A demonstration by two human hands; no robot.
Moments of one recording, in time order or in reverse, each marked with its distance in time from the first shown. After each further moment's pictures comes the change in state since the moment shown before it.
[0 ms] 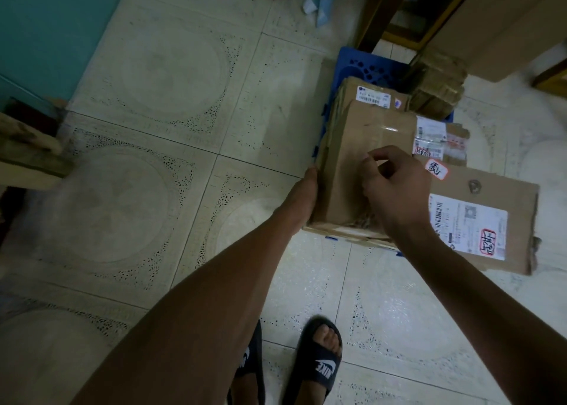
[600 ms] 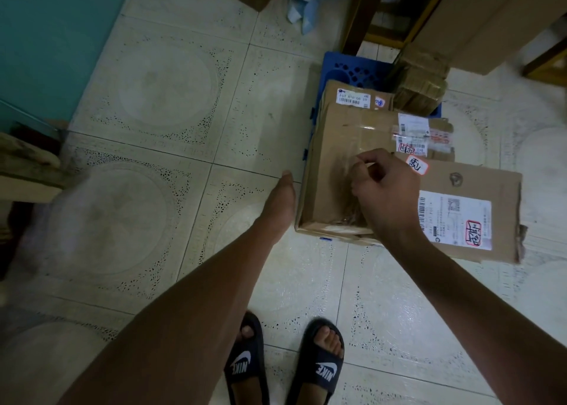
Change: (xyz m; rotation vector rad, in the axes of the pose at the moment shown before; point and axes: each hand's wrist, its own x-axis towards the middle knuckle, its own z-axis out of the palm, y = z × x) left_hand -0.005 -0.006 0.005 -0.004 0.209 0.003; right_hand -0.006 0.013 -0.020 0.036 0.032 0.007
